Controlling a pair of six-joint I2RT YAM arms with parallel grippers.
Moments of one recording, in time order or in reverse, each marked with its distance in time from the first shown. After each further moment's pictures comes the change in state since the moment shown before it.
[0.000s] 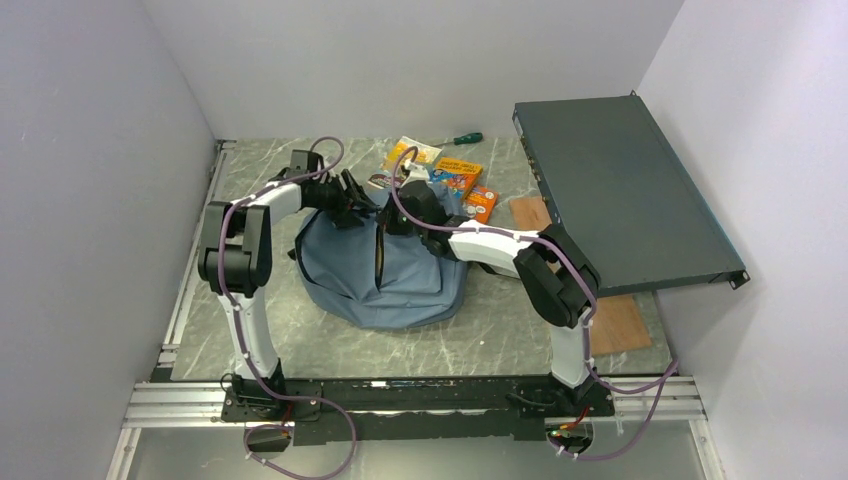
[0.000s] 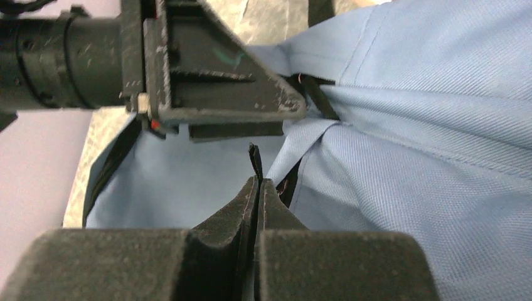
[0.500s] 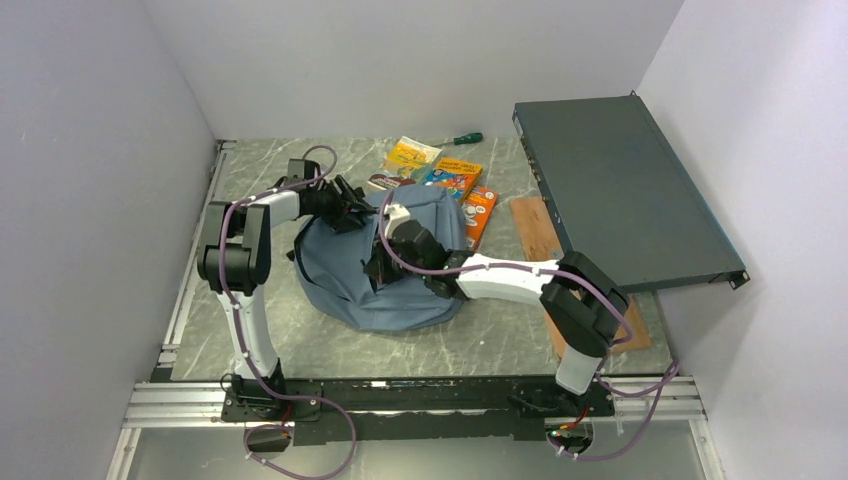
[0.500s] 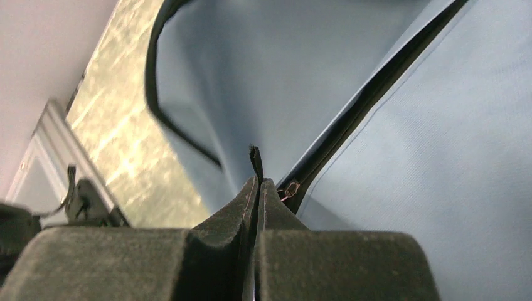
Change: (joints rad) left arm 0.021 0.033 -0.075 0.123 -0.051 -0.126; right arm 0.167 -0.197 -0.231 -0.007 -0.123 -0.117
